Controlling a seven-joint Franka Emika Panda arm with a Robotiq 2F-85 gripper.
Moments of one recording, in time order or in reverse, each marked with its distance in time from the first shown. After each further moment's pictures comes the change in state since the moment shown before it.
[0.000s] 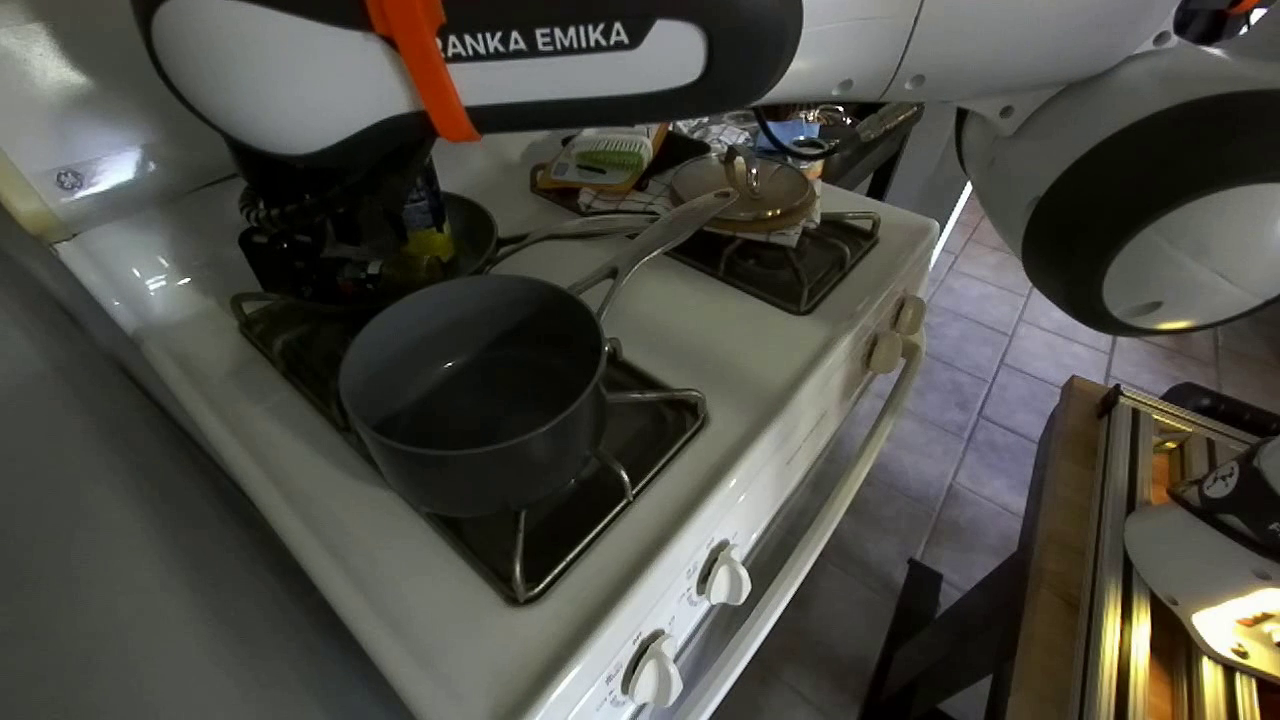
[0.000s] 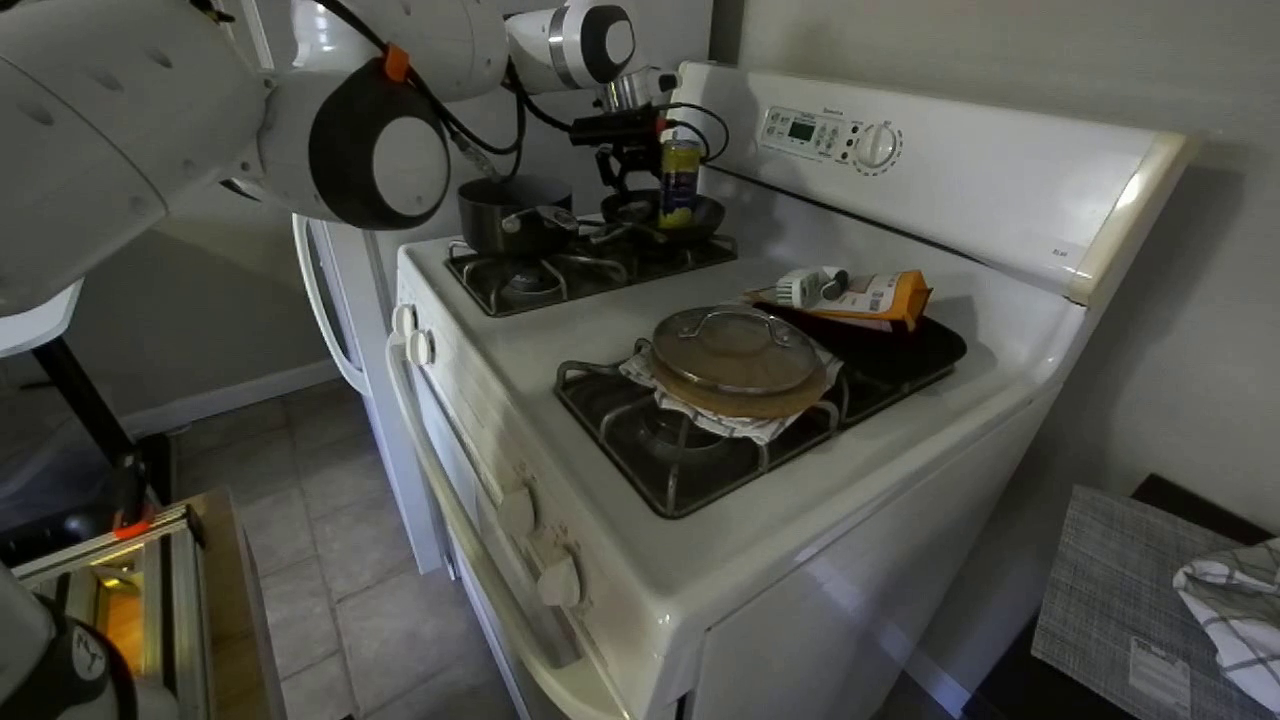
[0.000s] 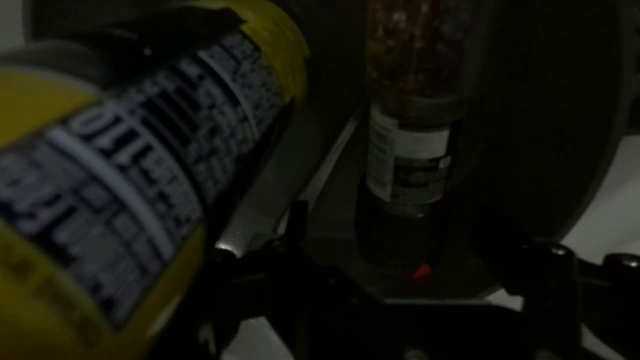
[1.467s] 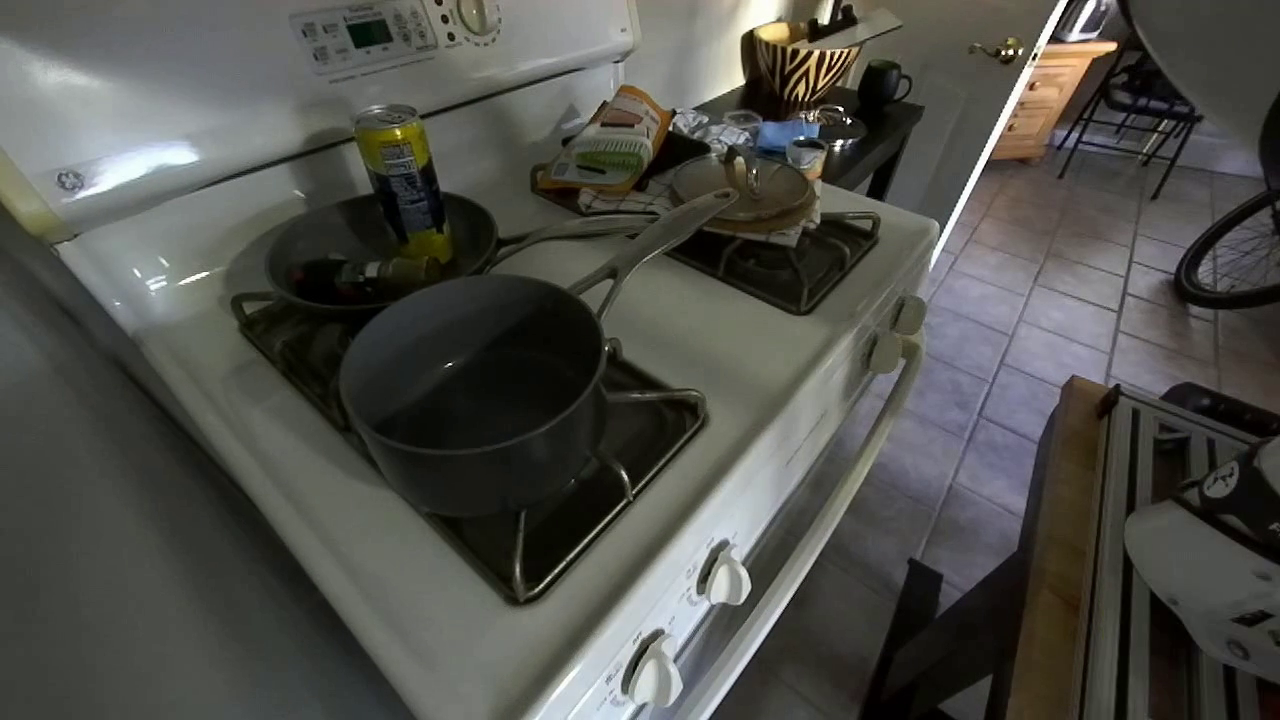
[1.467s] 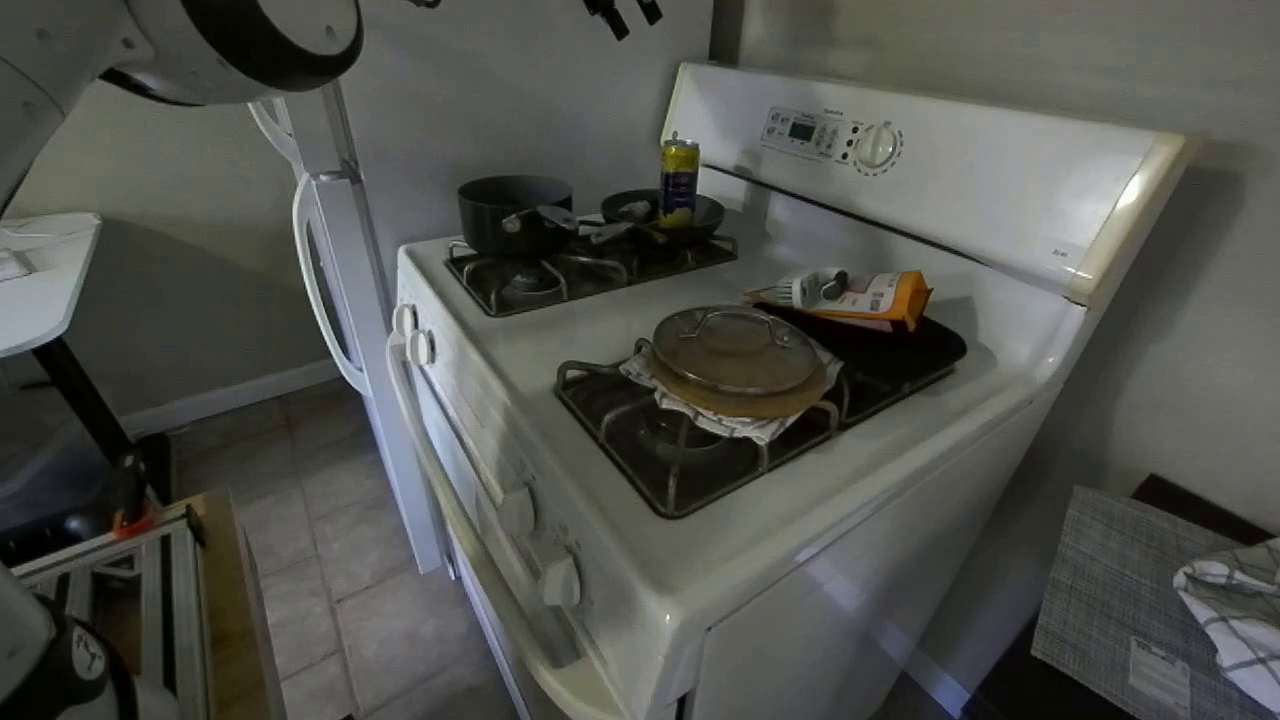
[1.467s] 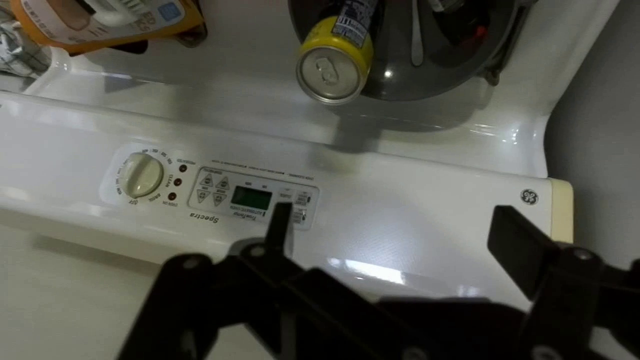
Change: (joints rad) arm 0.179 -0.277 -0.222 0.056 -0.184 -0.249 0.629
